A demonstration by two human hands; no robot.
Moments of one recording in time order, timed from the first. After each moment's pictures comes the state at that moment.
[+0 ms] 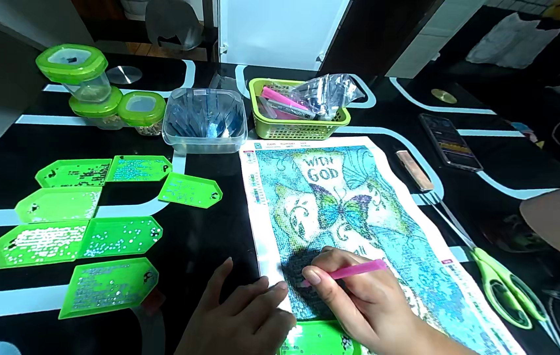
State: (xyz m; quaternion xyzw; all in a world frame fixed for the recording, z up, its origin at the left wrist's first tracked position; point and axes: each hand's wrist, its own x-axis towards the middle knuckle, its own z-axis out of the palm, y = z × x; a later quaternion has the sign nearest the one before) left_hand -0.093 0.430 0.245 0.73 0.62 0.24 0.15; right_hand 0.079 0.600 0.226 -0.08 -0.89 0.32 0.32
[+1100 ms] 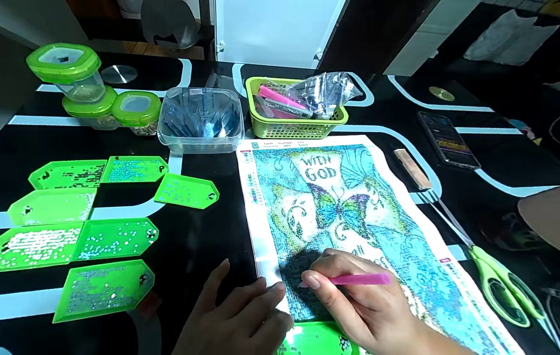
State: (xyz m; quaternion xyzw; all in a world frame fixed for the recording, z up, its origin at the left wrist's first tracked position) left_hand -0.094 0.430 0.246 0.73 0.62 0.24 0.17; right_hand 0.081 0.600 0.225 -0.07 -0.89 0.31 0.33
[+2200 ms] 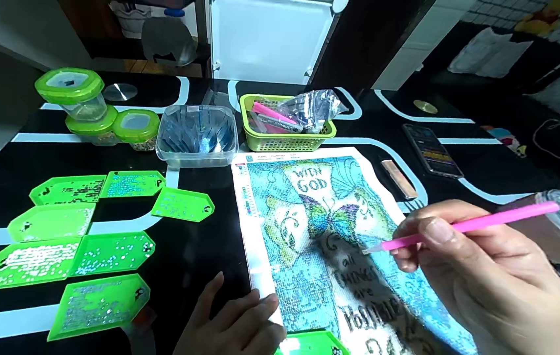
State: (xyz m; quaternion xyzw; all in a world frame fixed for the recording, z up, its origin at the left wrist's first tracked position) left_hand -0.095 0.429 0.248 0.72 0.62 0.24 0.18; right_hand 0.115 0.636 0.297 -0.18 -0.74 0.50 0.41
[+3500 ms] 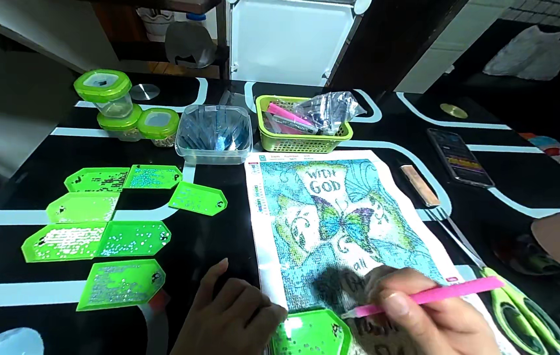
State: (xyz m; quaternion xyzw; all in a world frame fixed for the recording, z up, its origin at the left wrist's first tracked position) left_hand -0.093 0.432 0.247 0.71 0.65 0.25 0.10; right_hand 0.120 0.602 0.252 -0.12 -0.79 0.48 0.35
